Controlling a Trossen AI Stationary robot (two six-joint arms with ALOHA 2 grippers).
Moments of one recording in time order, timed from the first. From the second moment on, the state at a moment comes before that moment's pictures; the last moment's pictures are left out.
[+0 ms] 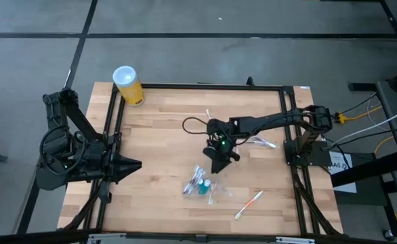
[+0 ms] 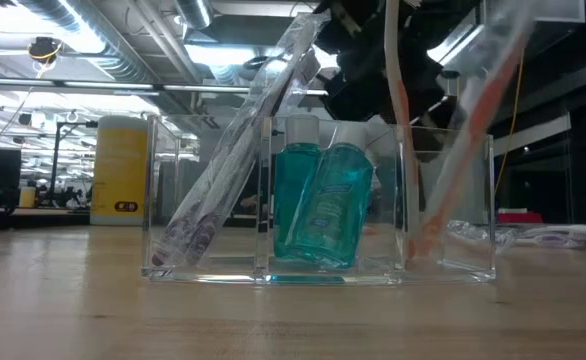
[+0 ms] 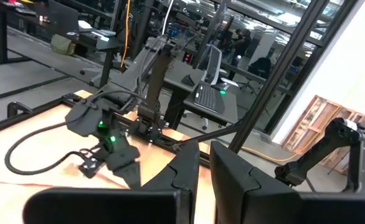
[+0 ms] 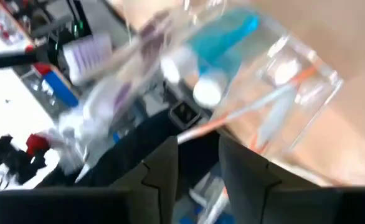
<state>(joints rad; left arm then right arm) -1.07 1.16 1.36 -0.41 -1.24 -0.61 -0.02 1.77 1.12 -0.30 -0.92 1.27</state>
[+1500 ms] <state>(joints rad) -1.07 1.16 1.36 -0.31 -1.24 -0.52 0.07 1.86 1.12 -0.48 -0.78 1.09</state>
